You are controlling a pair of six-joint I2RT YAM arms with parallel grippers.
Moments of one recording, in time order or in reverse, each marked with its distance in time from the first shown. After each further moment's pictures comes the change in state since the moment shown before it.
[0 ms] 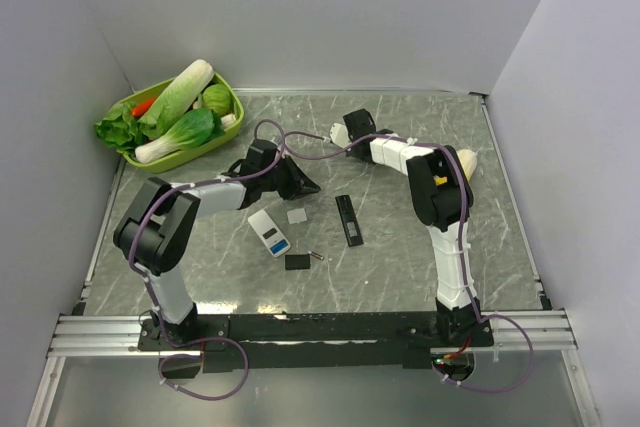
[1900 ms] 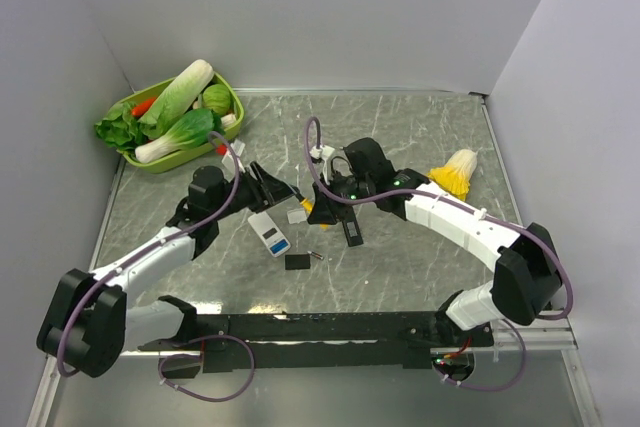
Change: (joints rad) left arm 0.072 -0.638 -0.425 0.209 0.084 0.093; right arm 0.295 -0.810 -0.518 -0.034 -0.980 0.932
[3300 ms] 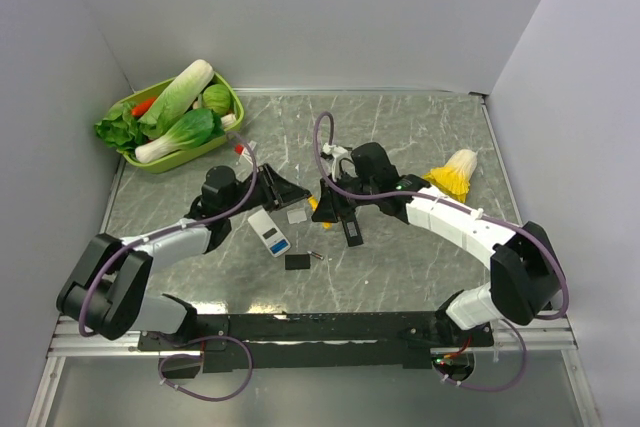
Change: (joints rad) left arm -0.035 0.210 -0.009 0.286 0.090 -0.089; right arm -0.043 0.003 -0.093 0.109 0.060 0.200
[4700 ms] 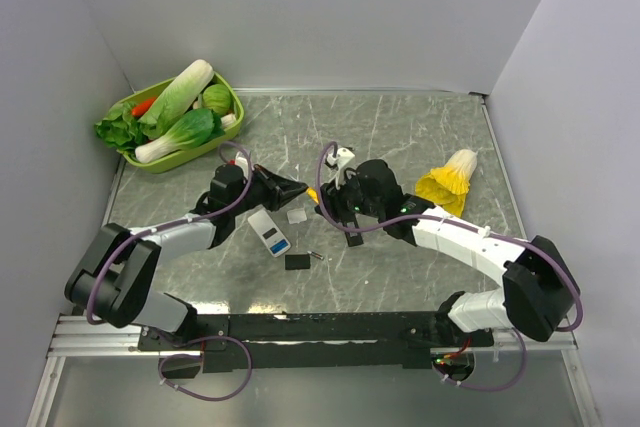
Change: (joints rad) left arm -0.009 0.068 0.035 -0.106 -0.196 -0.369; right arm 0.068 -0.110 -0.178 0.269 0.321 -0.141
